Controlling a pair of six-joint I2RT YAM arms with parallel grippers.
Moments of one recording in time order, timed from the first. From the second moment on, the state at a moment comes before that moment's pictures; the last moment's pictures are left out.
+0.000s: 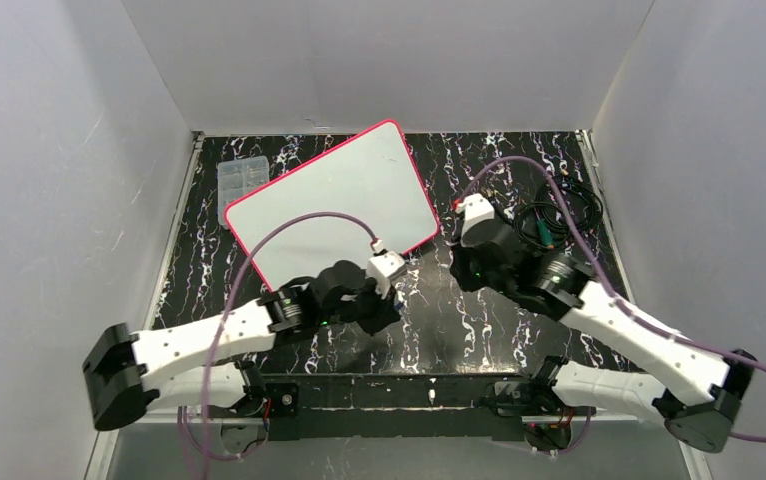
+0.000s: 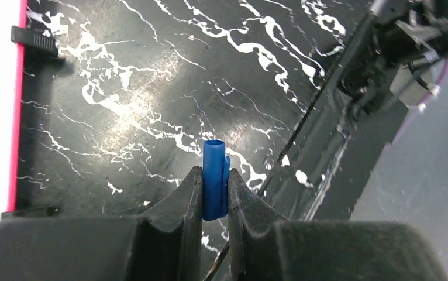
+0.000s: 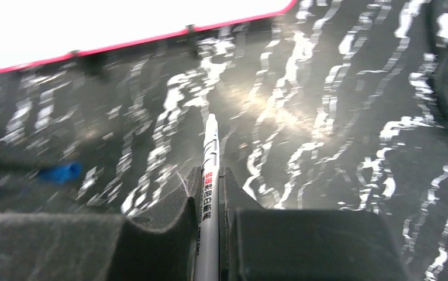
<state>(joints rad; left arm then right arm) -1.09 1.01 0.69 -0.22 0.07 -0.23 0.95 0.96 1.08 -0.84 0.23 0.39</state>
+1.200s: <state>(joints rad) -1.11 1.89 1.14 -0.14 -0.09 -0.43 0.43 0.90 0.72 -0.32 0.31 0.31</state>
